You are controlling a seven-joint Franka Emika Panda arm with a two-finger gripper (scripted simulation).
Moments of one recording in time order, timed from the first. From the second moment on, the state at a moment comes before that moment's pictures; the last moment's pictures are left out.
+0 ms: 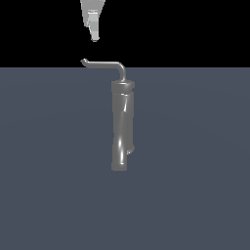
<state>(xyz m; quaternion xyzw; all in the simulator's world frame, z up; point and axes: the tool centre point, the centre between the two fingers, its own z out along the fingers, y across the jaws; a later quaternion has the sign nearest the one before) -0.015 0.077 0.359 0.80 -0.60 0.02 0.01</state>
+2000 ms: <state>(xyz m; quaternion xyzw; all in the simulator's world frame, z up) -0.006 0.099 0.300 0.70 -0.71 0.00 0.00</state>
